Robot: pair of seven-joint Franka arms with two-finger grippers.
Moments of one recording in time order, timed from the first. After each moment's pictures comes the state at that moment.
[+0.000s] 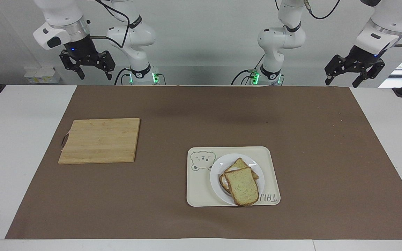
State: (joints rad) left arm -0.04 -0.01 0.02 -1.45 -0.04 1.45 0.11; right arm 0.09 -0.08 -0.06 -1.56 -0.01 1.45 0.06
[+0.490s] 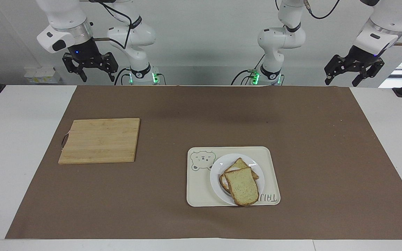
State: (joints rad) left arm -0.04 -0.01 0.02 -1.45 -0.03 1.44 0.09; right arm 0.10 -0.07 -0.06 -1.56 -0.01 1.45 0.01
